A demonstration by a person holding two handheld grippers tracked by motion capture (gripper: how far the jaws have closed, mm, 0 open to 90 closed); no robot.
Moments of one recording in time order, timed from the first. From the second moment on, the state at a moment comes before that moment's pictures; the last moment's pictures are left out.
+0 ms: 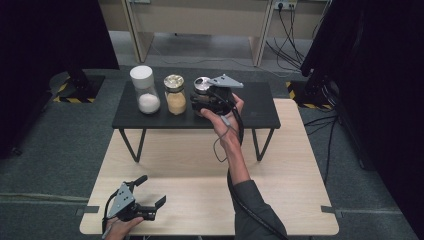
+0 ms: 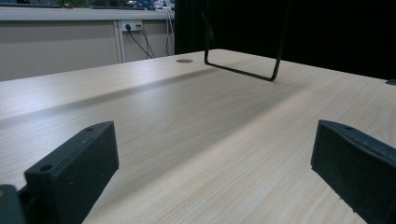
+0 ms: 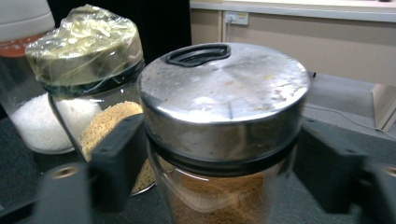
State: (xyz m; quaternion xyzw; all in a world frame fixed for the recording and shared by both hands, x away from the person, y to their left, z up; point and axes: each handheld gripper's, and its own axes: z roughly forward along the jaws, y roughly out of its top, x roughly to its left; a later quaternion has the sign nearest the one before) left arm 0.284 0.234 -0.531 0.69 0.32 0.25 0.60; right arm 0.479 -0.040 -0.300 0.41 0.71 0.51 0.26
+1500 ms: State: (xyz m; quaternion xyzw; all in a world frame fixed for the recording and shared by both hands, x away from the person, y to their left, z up) left arm 0.284 0.234 -0.531 0.69 0.32 0.25 0.60; right arm 0.443 -0.075 -0.313 0.39 0.69 0.57 0.22
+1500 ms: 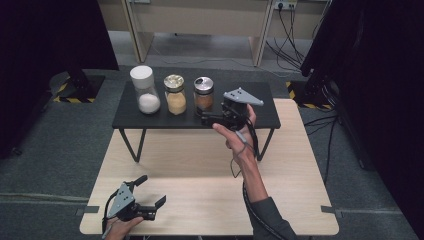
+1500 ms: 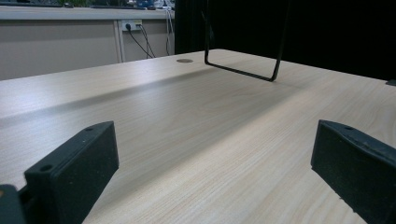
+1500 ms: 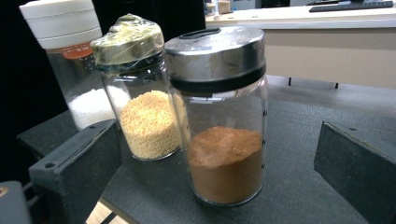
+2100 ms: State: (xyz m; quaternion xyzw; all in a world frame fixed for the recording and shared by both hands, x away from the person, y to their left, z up) left arm 0.284 0.234 -0.531 0.69 0.32 0.25 0.60; right arm 0.416 -0.082 -0.333 0.37 0.69 0.59 0.22
